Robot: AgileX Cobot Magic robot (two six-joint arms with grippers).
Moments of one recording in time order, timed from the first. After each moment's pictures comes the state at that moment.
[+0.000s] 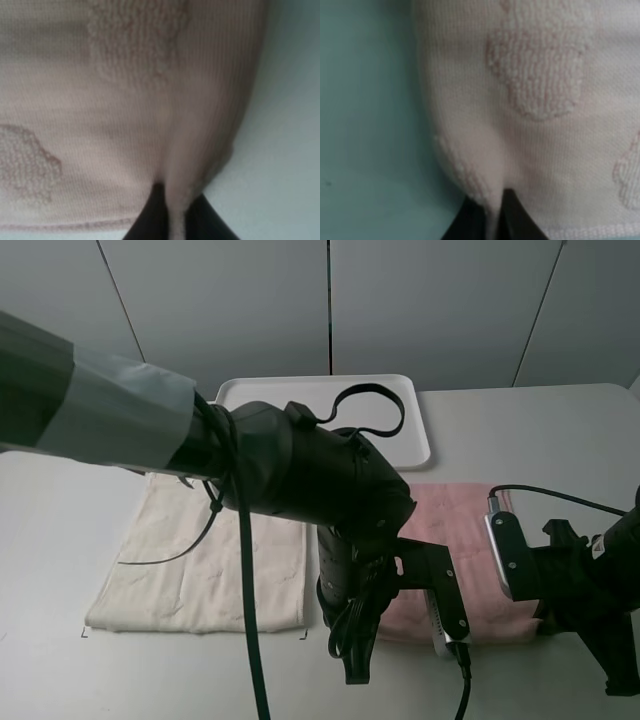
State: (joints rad) left arm -1.10 2.18 -1.37 0.05 0.79 0.42; right arm 0.25 1.59 -0.35 0.04 0.34 -1.29
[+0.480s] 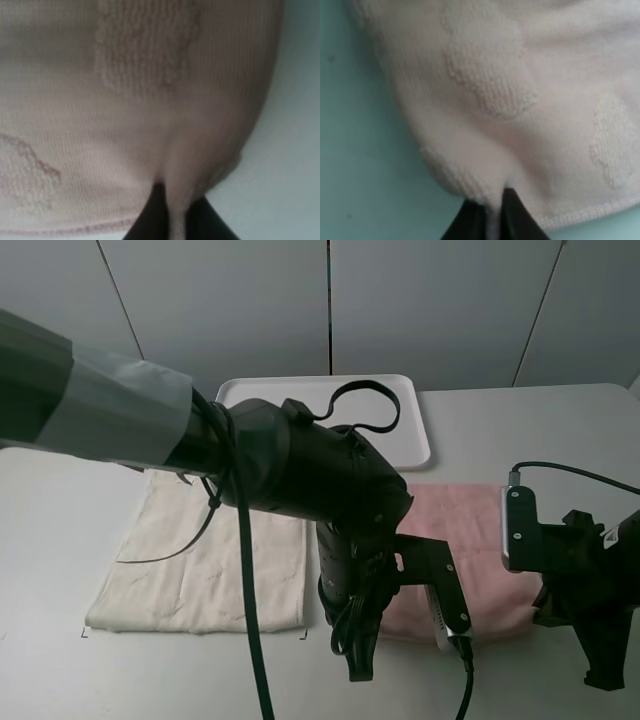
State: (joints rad) left arm -1.08 2.18 -1.37 0.02 0.77 0.42; right arm 0.25 1.48 -0.35 0.15 0.38 -1.14
